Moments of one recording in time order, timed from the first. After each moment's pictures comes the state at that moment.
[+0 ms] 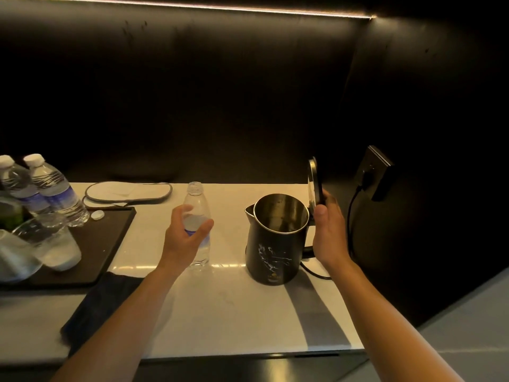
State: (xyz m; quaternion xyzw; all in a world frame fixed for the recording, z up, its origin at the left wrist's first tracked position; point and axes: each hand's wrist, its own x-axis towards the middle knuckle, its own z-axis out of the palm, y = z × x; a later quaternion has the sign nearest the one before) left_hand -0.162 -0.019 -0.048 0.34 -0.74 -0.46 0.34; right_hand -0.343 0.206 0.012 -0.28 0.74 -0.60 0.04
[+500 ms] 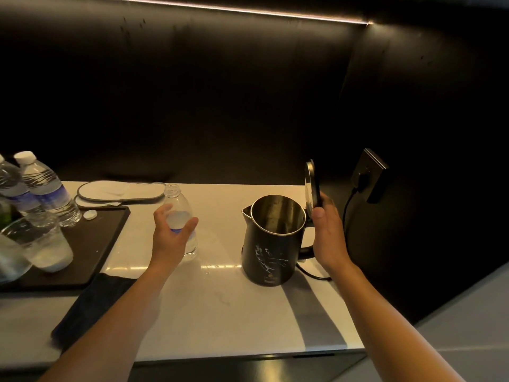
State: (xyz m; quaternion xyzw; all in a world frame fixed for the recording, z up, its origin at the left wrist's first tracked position) left_hand -0.162 -0.048 -0.073 0.38 -0.71 -0.46 0.37; right_hand -0.345 0.211 0.010 -0.29 0.74 -0.60 0.07
